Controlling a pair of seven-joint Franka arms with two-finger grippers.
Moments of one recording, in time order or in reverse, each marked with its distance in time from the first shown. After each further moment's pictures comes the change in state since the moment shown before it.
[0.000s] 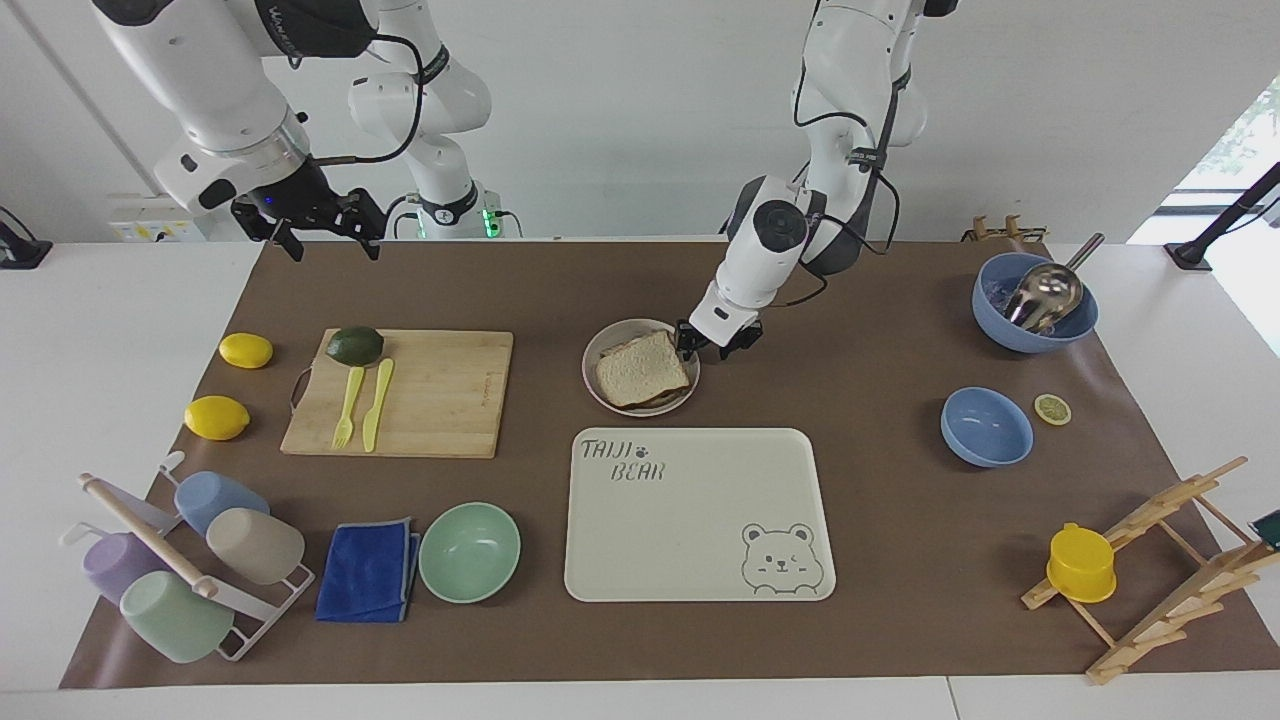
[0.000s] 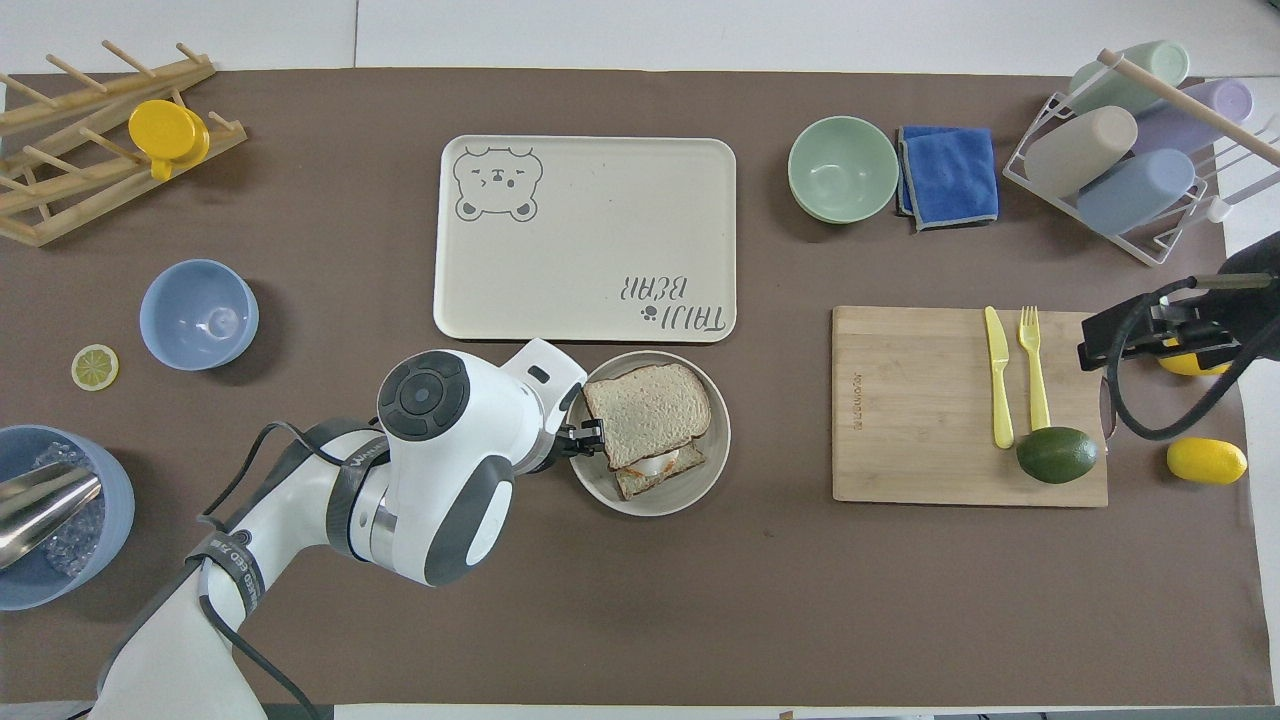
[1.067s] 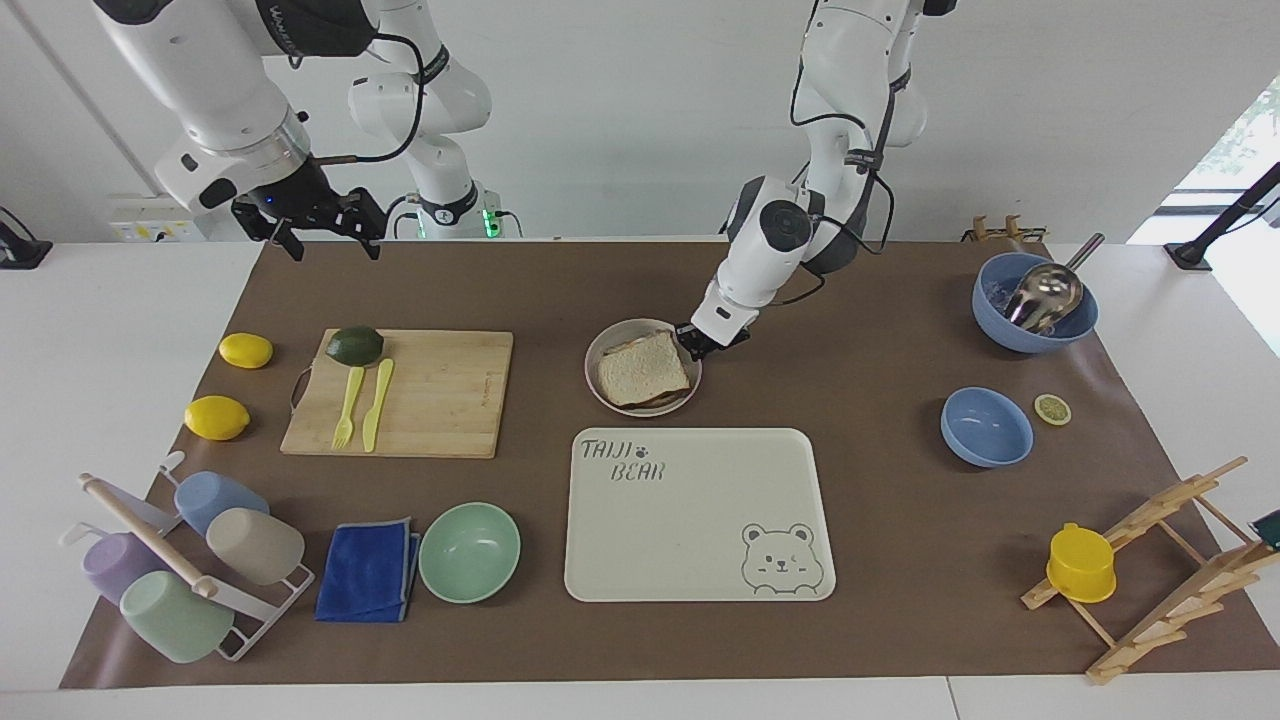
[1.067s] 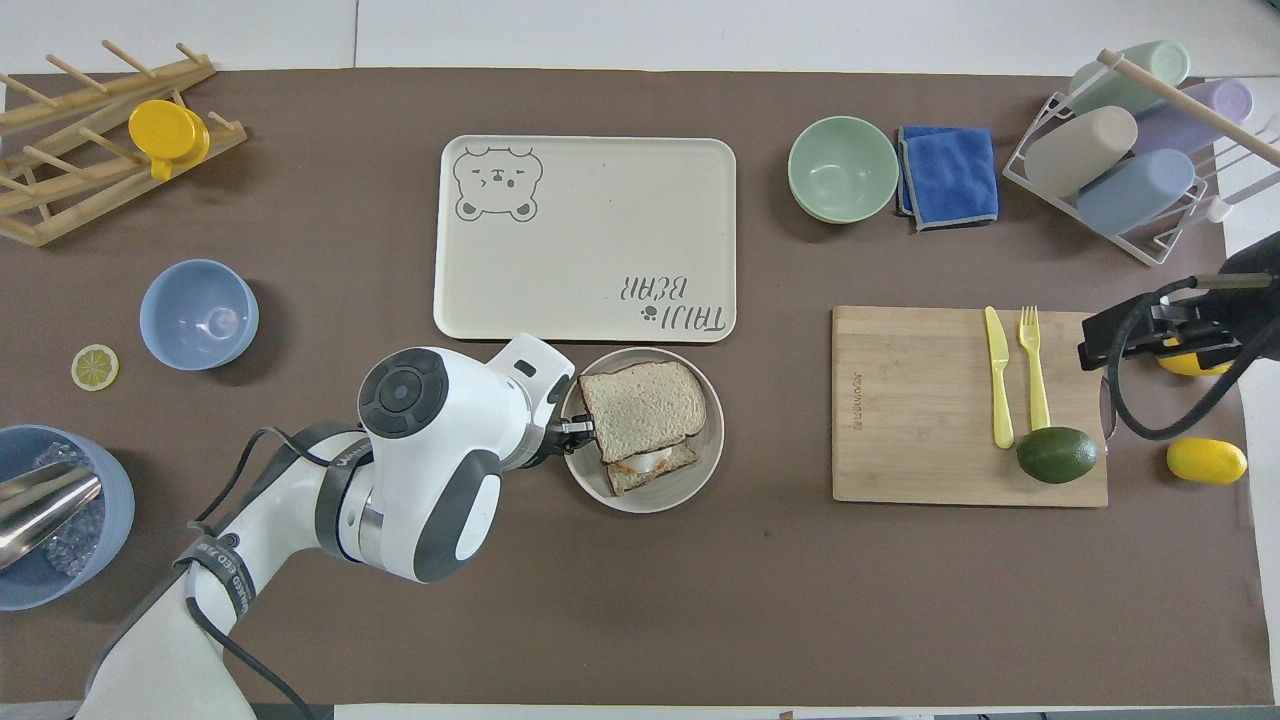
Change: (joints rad) left arm 0.024 -0.013 0.007 -0.002 -0.049 0.007 0.010; right arm 0.000 0.000 0.000 0.001 0.000 0.000 0.000
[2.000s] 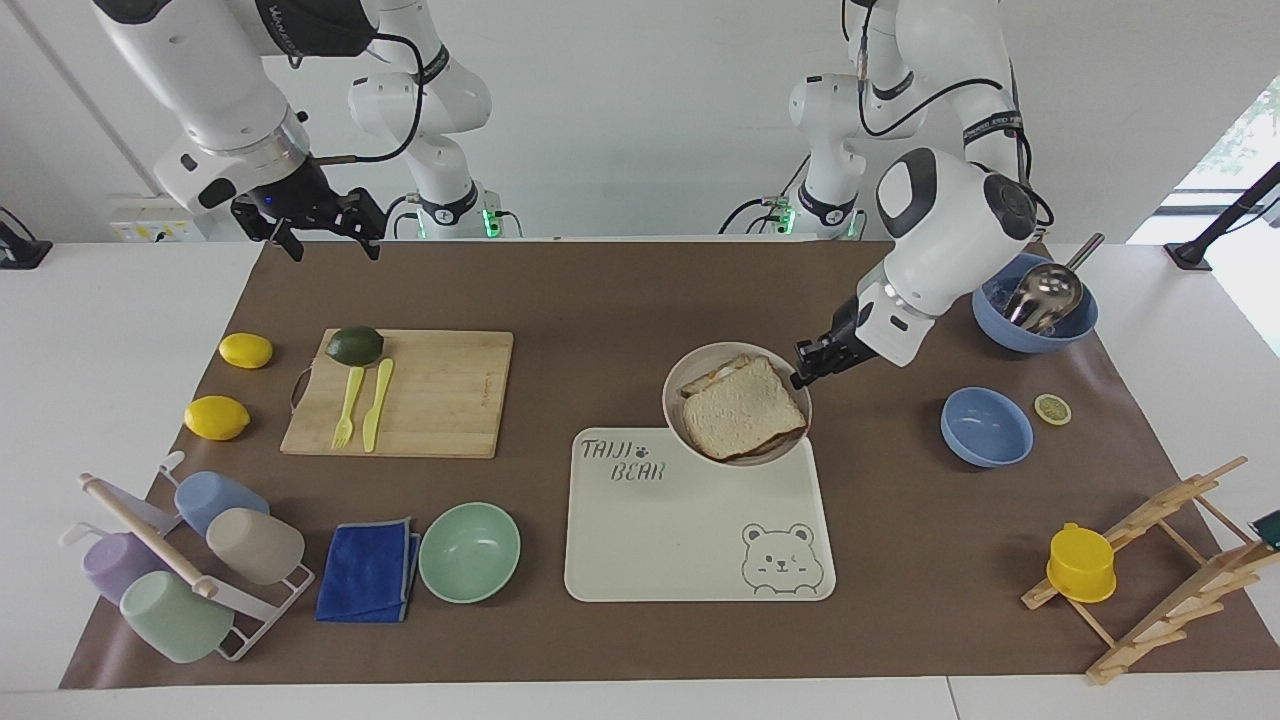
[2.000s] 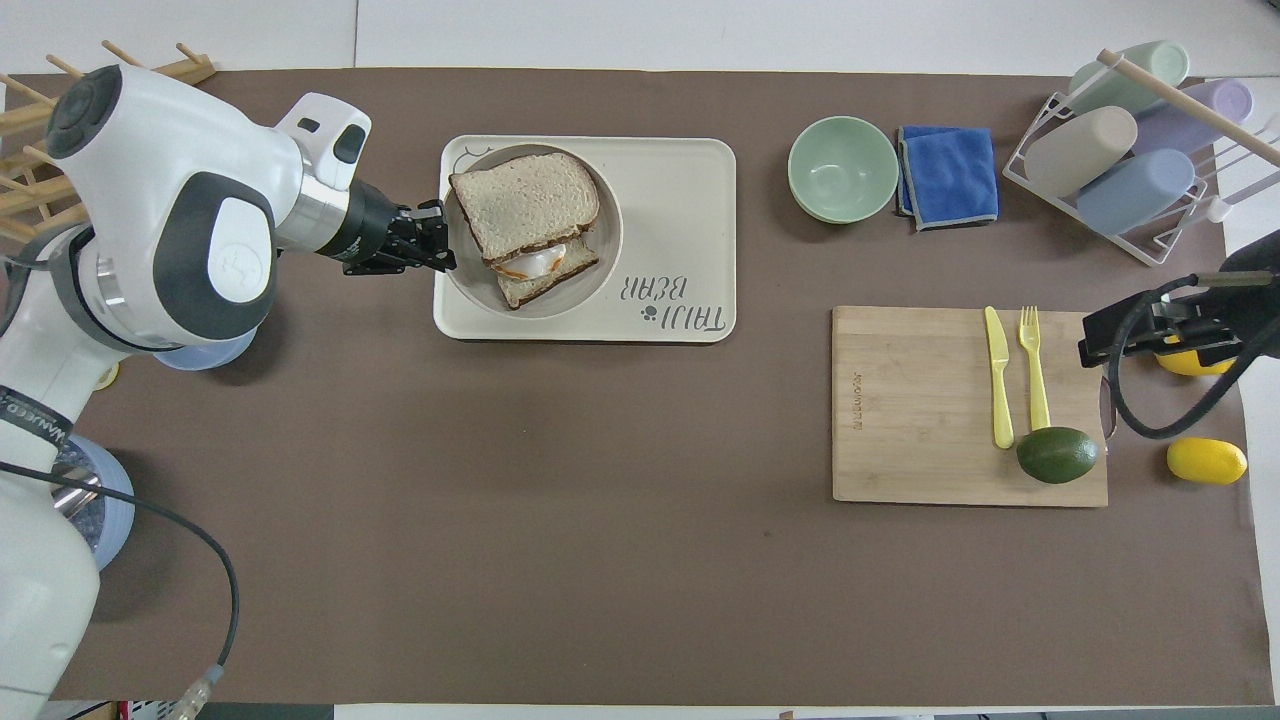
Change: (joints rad) left arm 0.322 0.267 0.021 0.607 -0.053 -0.321 0.194; right arm 0.000 0.000 0.000 0.000 0.000 0.008 0.000
